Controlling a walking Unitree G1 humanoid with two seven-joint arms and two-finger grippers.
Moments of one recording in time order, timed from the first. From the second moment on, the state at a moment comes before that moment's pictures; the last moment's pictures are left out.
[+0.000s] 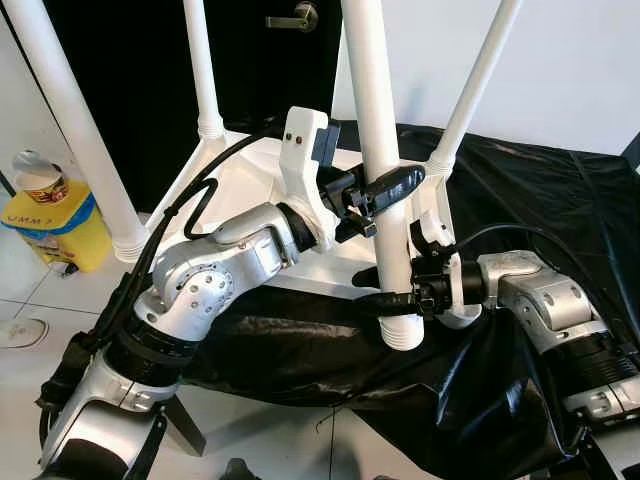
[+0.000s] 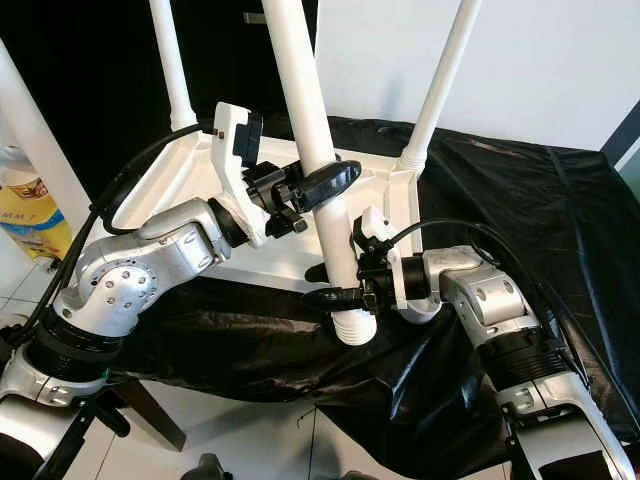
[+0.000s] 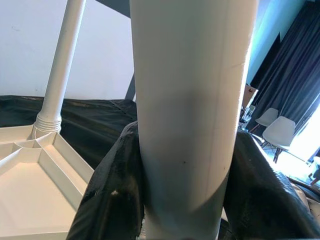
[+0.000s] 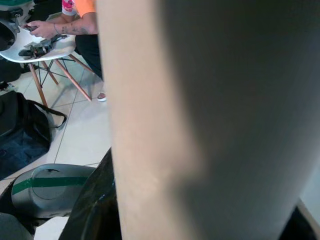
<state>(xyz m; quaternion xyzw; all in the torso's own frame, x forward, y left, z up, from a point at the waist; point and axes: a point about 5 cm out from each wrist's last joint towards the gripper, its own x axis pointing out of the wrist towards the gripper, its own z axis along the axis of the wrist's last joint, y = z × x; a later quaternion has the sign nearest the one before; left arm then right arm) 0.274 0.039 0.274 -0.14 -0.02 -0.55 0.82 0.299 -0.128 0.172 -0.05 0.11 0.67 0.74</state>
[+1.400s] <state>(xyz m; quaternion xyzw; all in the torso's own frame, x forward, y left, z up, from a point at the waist) 0.318 0.025 0.283 -0.04 -0.08 -0.46 0.88 0.327 -0.092 0.167 0.02 -0.03 0.28 0.96</state>
